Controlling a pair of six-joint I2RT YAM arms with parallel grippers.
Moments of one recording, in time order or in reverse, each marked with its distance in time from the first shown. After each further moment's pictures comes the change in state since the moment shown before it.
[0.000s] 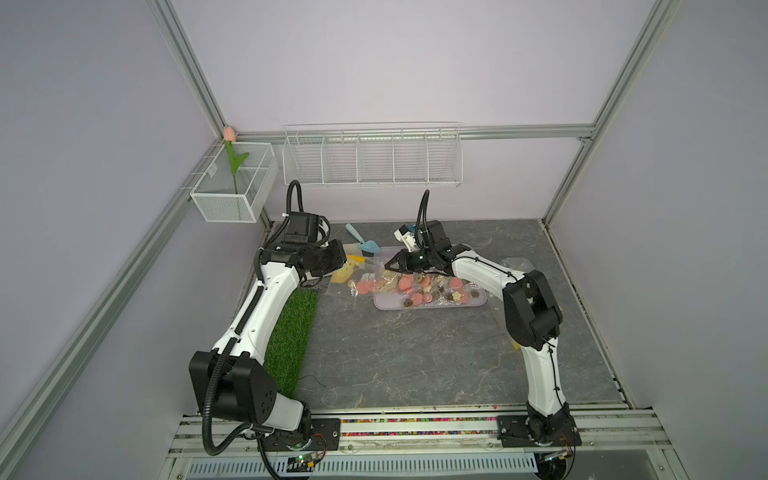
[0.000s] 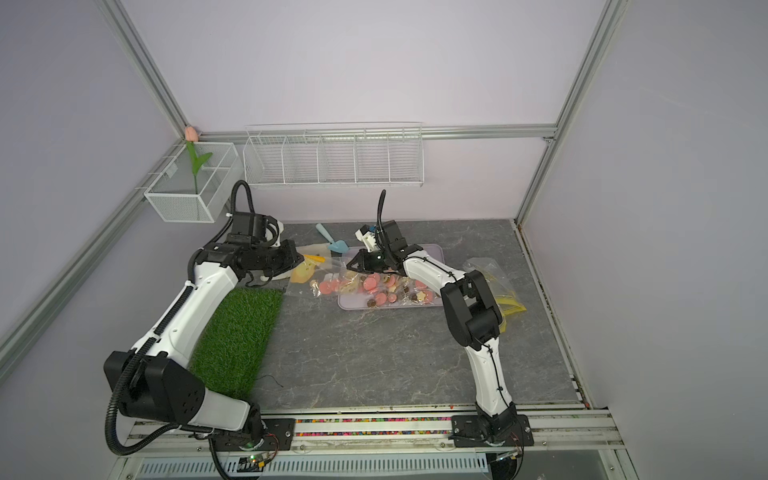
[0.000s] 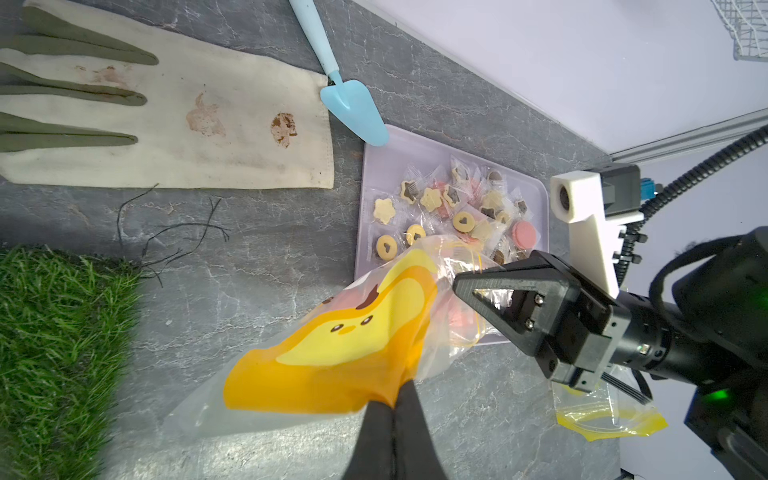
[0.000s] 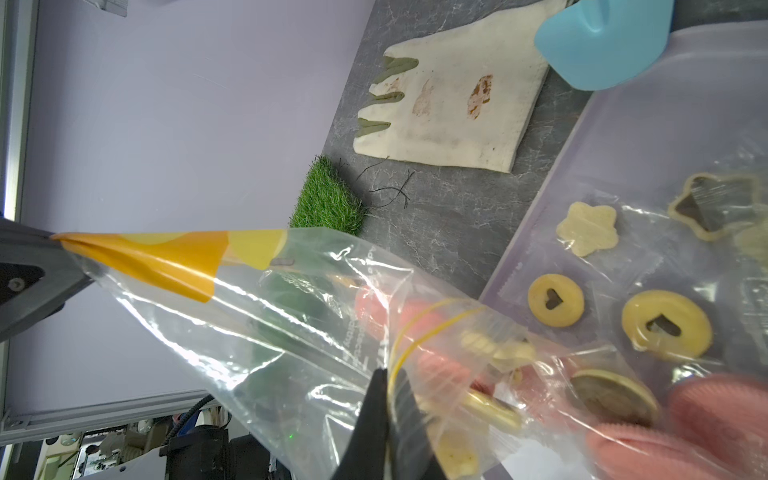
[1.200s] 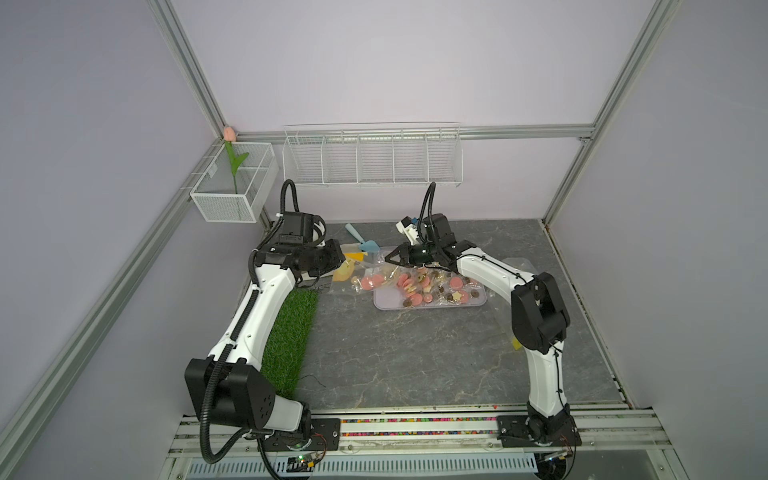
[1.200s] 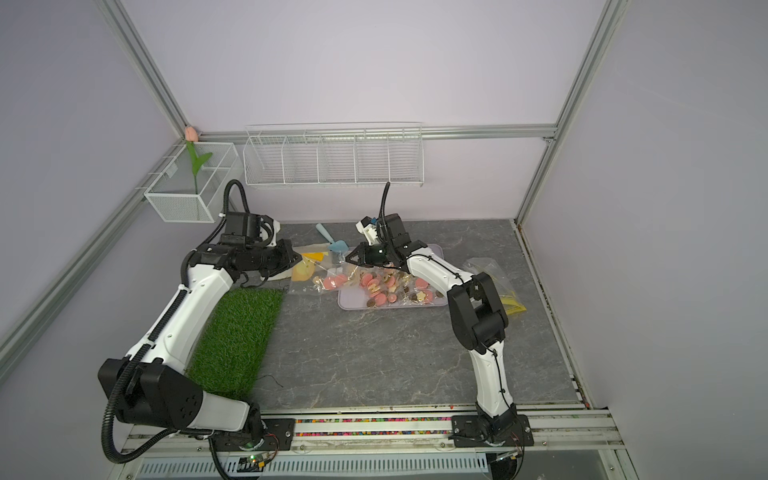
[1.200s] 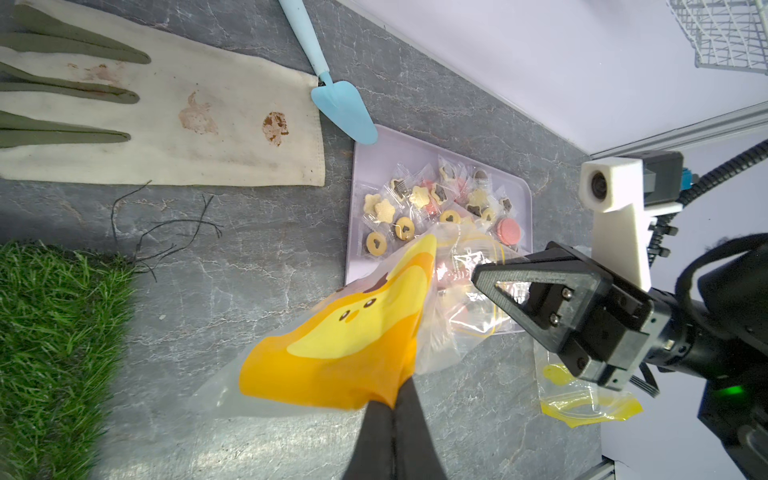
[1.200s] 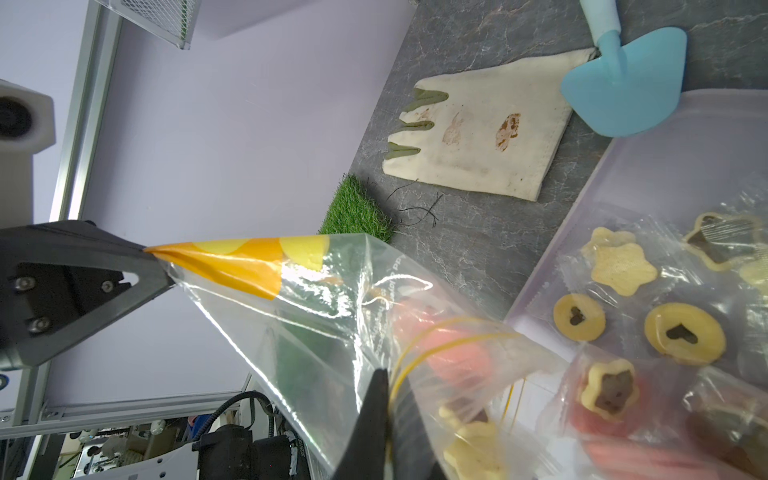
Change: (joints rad) left arm 0.014 -0.022 0.014 -0.017 0.043 -0.001; right arm -0.010 -0.059 0.006 0.013 -0.015 0.032
